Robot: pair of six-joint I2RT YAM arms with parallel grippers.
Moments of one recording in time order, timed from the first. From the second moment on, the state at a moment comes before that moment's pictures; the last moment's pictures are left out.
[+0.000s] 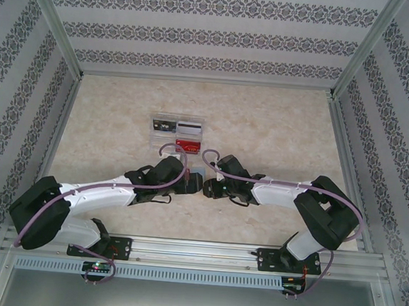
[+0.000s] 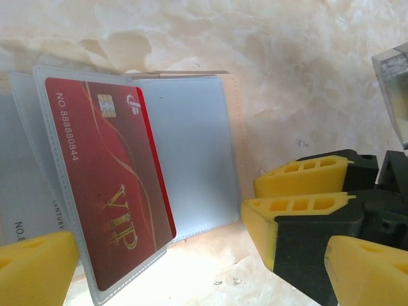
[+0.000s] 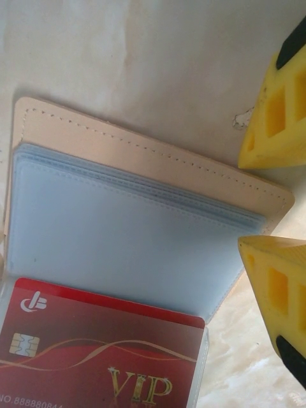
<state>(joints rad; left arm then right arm) -0.83 1.32 0.62 -0.13 -0.05 -0.90 0.76 1.57 0.64 -0.01 -0.23 0.53</state>
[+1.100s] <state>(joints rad) -0.59 1.32 0.50 -0.09 0.09 -0.79 0.80 1.66 0.82 0.01 -0.30 0.70</state>
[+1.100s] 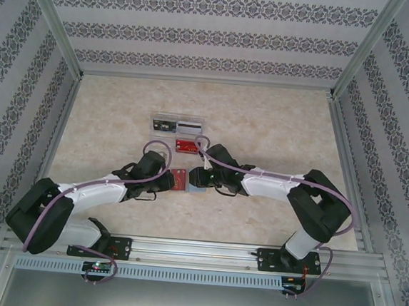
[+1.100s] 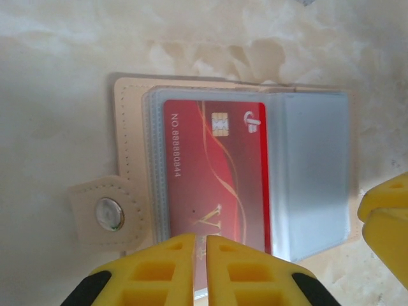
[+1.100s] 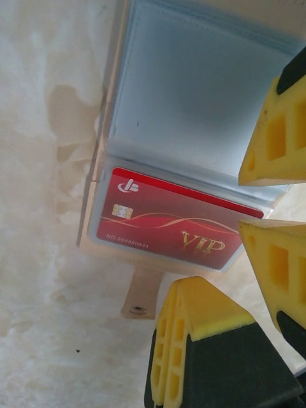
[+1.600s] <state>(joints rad) -0.59 1.38 0.50 -0.06 0.09 -0.79 0.80 1.76 0.86 0.07 -0.34 0.76</state>
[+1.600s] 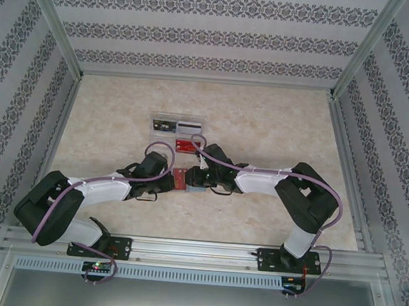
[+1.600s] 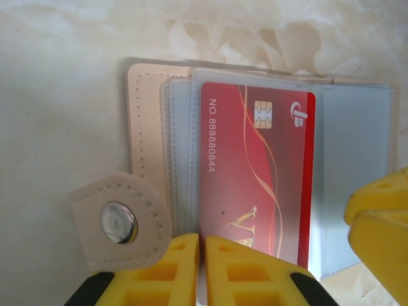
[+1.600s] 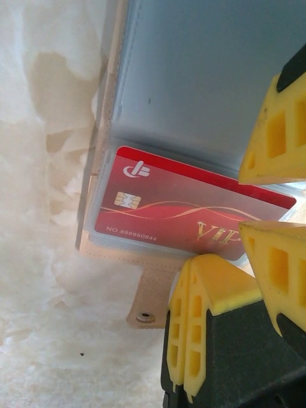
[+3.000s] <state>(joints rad) -0.59 1.37 0.50 -0.07 0.08 -0.81 0.79 1.76 0.81 0.10 -0.37 0.81</state>
